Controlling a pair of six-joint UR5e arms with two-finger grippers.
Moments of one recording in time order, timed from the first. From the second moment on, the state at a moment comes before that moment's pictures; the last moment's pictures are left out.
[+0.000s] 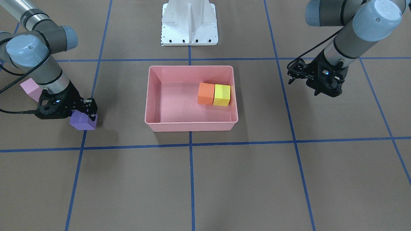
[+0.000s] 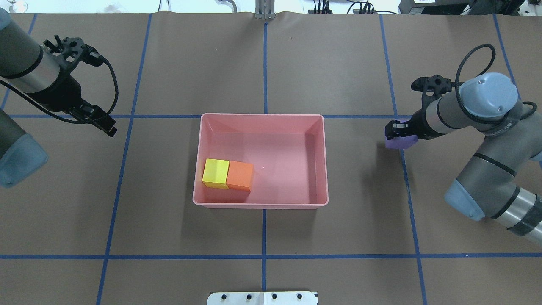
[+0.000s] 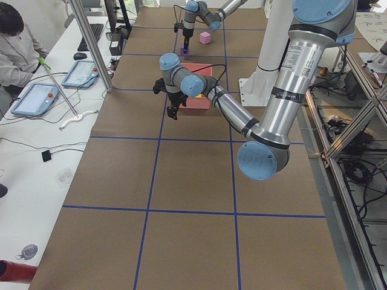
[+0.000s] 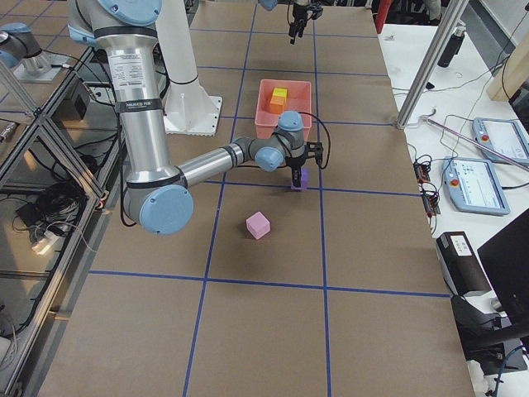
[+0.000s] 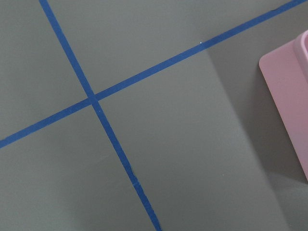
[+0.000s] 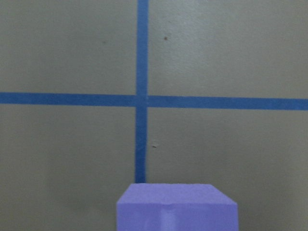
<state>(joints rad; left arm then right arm) -0.96 -1.88 -1.93 -1.46 -2.29 -0.34 0.79 -1.36 1.74 -1.15 1.98 1.11</state>
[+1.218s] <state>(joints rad) -0.95 -1.88 -1.92 -1.46 -2.28 -0.34 0.65 -1.07 1.88 -1.37 1.92 1.56</state>
